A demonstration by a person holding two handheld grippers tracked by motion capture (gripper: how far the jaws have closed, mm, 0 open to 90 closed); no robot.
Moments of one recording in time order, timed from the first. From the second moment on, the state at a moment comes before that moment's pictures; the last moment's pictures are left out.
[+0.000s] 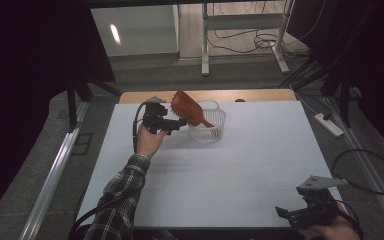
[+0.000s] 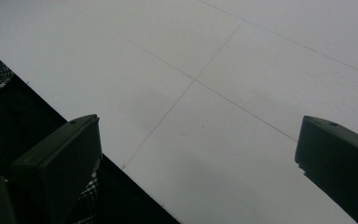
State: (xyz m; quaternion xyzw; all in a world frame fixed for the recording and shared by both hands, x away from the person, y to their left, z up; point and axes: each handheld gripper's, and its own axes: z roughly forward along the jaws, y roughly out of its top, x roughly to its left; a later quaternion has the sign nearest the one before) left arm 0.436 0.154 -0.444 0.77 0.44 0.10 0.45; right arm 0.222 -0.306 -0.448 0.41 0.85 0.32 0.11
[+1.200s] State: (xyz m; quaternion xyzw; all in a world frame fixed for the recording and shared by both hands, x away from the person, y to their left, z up) left arm 0.400 0.161 -0.443 0.80 0.41 0.12 0.42; right arm 0.223 -0.306 -0.448 0.41 0.84 0.32 0.12
